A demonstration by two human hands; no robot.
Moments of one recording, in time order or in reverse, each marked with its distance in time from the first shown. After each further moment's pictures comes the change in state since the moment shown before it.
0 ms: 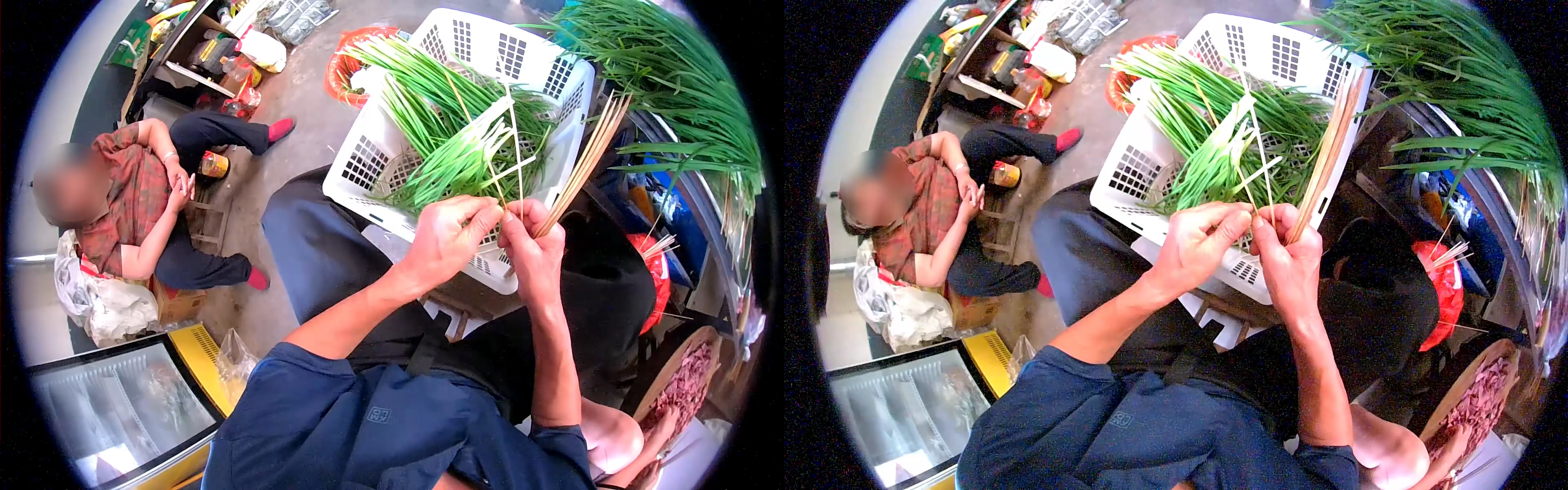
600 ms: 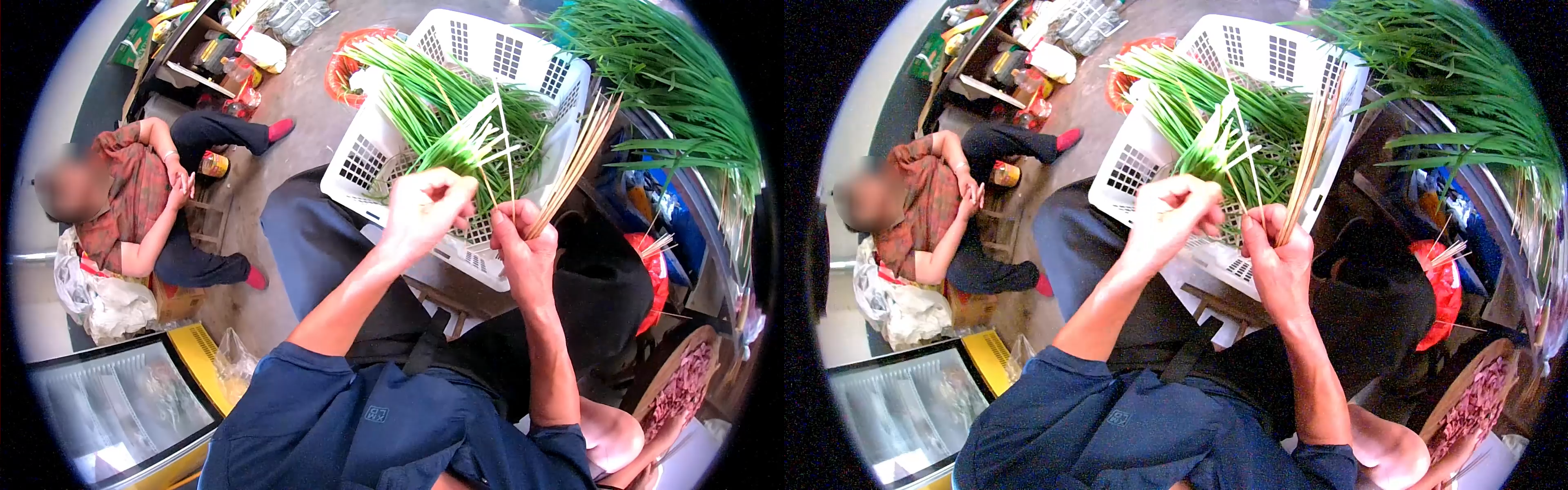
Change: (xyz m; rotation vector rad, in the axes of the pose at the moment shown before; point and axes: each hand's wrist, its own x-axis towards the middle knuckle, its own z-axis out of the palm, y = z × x) left_hand 0.011 0.009 -0.024 -0.265 0.020 -0.426; right_hand -0.008 -0.004 0.003 -0.043 -0.016 -0.025
